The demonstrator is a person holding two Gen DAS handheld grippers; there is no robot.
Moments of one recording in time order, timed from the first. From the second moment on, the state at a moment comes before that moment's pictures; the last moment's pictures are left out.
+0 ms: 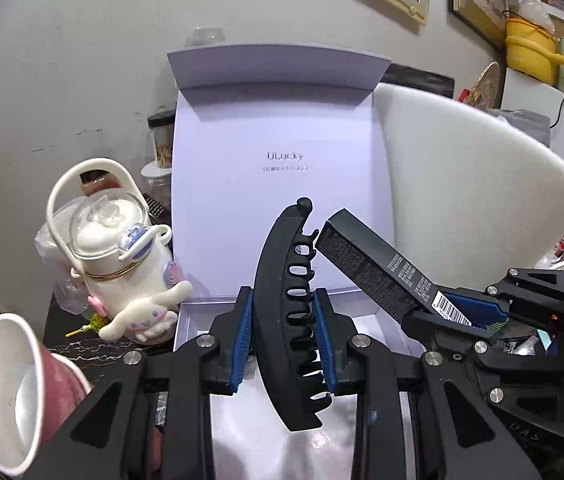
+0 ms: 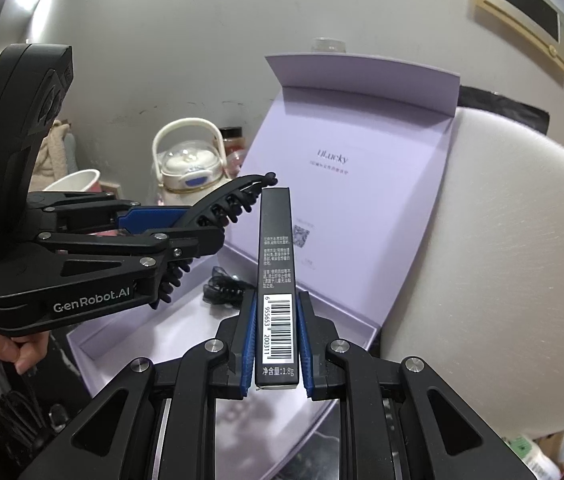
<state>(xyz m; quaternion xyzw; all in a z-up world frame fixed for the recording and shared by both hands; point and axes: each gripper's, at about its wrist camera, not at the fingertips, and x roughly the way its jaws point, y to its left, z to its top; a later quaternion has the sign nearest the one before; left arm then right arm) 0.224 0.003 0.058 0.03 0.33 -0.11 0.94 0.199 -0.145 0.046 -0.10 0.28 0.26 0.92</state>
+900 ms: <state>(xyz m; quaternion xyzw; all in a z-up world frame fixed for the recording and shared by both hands) 0.278 -0.009 -0.019 0.05 0.43 -0.09 0.89 0.239 -0.139 -0.012 -0.11 0.36 0.24 0.89</state>
